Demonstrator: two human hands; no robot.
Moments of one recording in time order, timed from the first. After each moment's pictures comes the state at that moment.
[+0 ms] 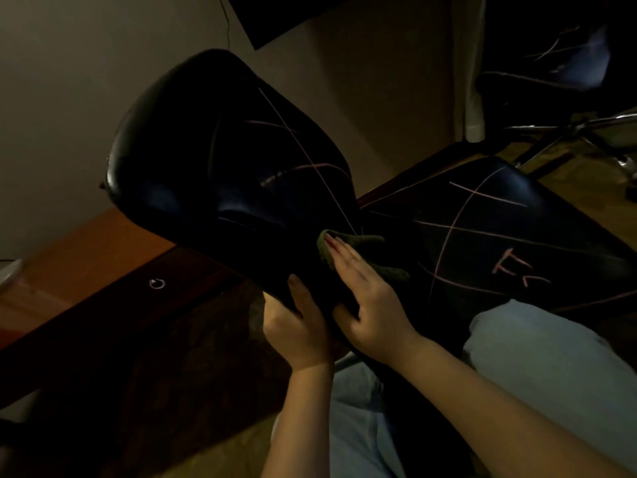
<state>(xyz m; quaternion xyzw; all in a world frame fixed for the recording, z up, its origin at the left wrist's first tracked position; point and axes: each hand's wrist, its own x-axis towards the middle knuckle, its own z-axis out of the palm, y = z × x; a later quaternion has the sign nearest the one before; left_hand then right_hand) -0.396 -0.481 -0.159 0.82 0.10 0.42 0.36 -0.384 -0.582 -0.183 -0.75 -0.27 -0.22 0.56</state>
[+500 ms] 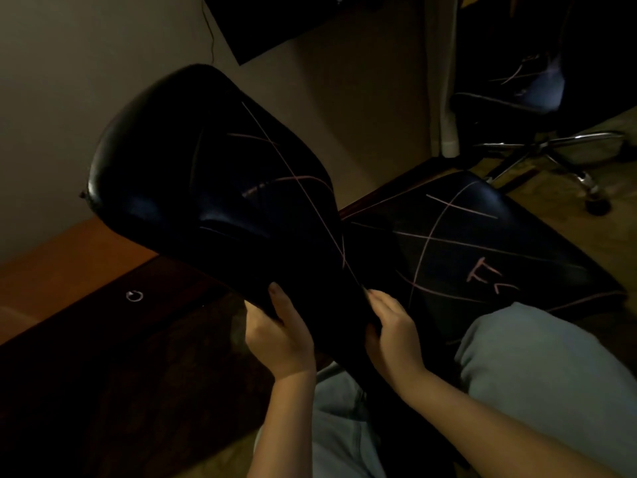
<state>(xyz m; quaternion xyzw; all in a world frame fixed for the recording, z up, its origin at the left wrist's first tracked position) -0.396 -0.482 -0.166 0.79 0.11 0.44 0.40 -0.395 -0.600 -0.257 -0.80 -0.03 -0.17 0.58</state>
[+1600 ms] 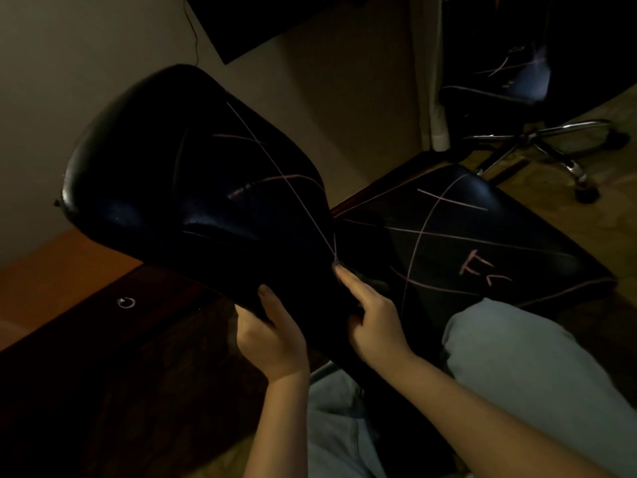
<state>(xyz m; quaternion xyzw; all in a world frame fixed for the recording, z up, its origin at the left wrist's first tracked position) -0.396 -0.483 -0.162 0.80 0.12 0.43 0.39 -0.394 -0.600 -0.218 -0.73 -0.11 -0.14 0.66</state>
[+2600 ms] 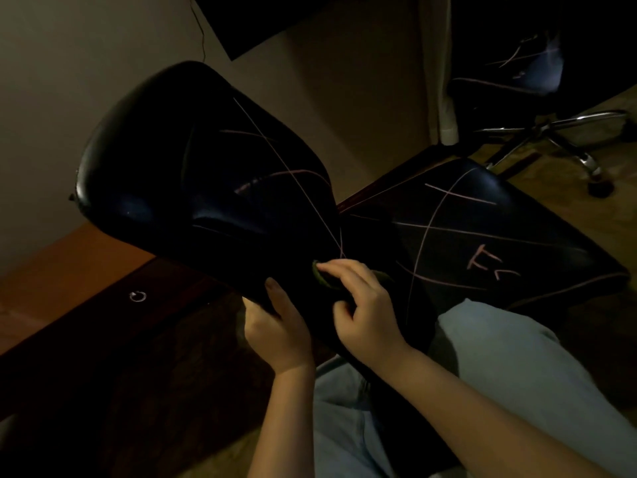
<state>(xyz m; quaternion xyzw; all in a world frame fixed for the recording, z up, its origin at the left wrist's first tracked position) -0.397 -0.483 -0.161 0.81 0.13 0.41 0.39 -0.402 -0.588 -0.186 -0.73 -0.15 -0.26 0.61</state>
